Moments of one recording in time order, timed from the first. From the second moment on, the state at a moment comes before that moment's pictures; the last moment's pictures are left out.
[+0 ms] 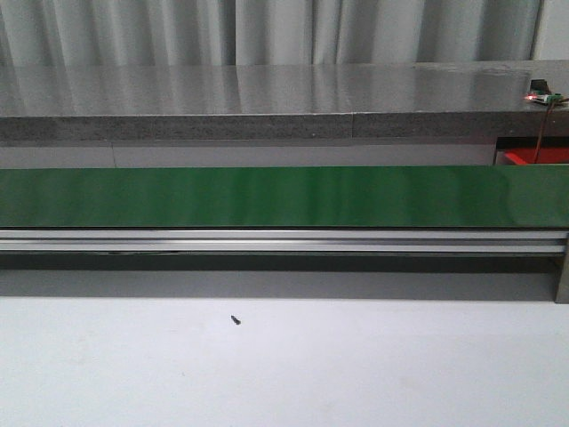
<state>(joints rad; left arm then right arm) -0.08 0.72 -0.75 -0.11 0.91 0.01 -0.02 0.59 -0.55 0.06 0.73 -0.03</state>
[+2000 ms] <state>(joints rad) 0.48 1.72 -1.48 -0.09 0.82 -0.01 -0.02 0.59 -0.55 0.06 0.73 -0.03</state>
